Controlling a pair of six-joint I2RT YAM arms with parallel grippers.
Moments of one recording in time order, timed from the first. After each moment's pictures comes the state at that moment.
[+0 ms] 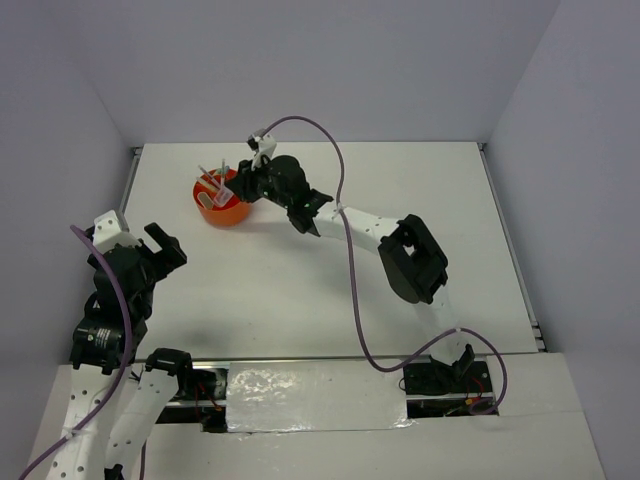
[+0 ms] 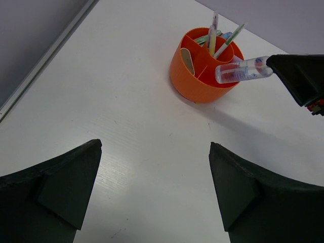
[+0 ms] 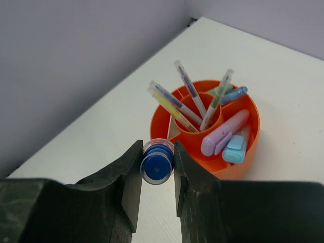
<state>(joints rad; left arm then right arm) -0.13 0.49 0.84 -0.69 -0.41 -0.45 0.82 2.15 1.72 0.38 -0.11 0.32</state>
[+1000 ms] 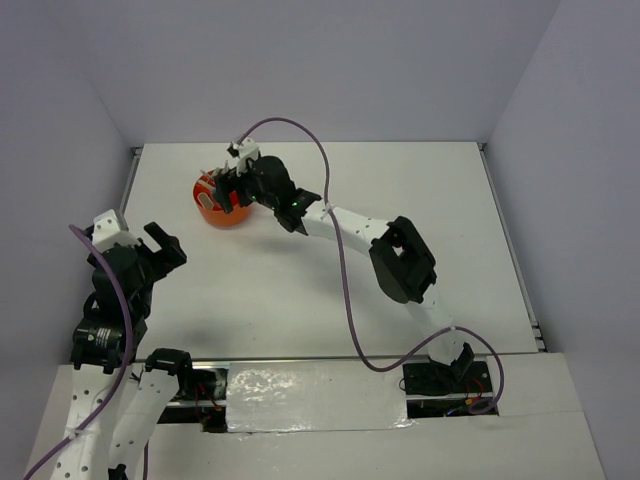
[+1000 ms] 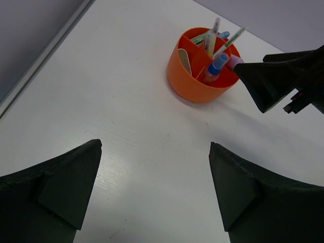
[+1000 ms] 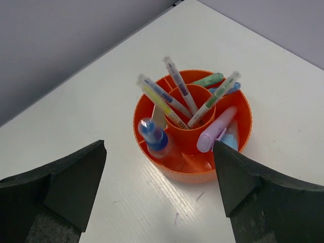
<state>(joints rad) -0.09 0.49 0.84 -0.69 -0.37 -0.44 0.85 2.23 1.87 0.20 -0.04 0.14</state>
